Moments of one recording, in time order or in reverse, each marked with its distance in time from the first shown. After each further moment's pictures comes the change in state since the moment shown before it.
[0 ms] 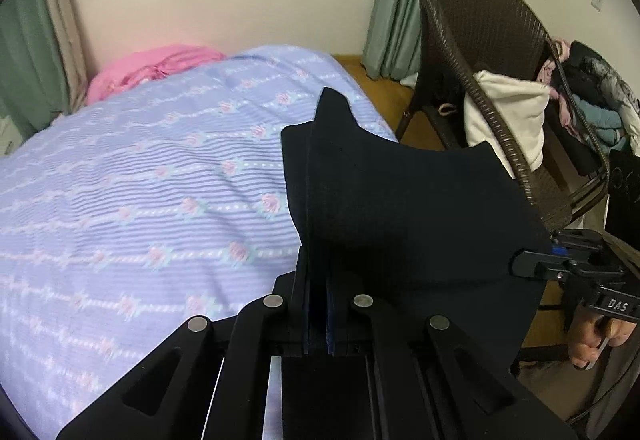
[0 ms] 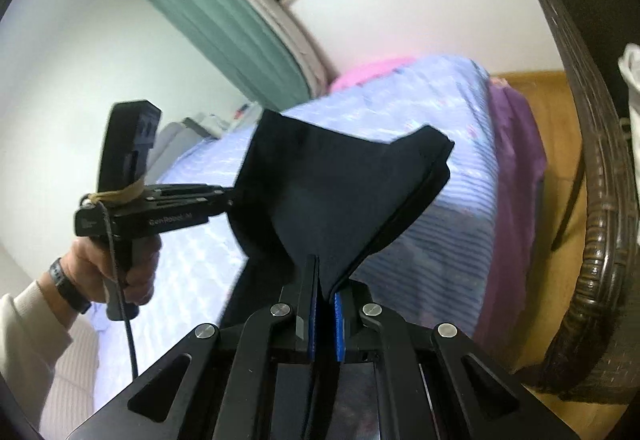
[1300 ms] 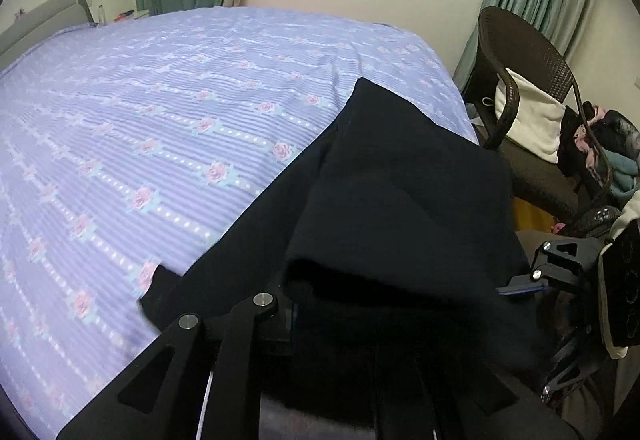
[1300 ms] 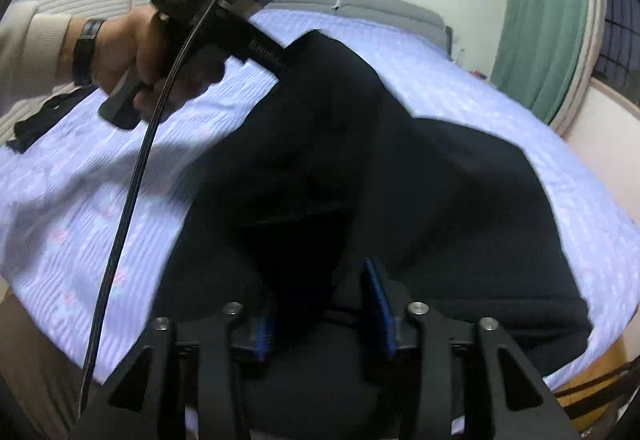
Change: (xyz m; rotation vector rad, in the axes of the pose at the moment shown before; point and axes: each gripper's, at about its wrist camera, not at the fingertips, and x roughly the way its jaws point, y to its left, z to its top) left arm -0.158 -0.038 -0.424 -0.410 -0.166 0.200; right arm -0.003 0.213 -0.340 -1.106 0.290 0.240
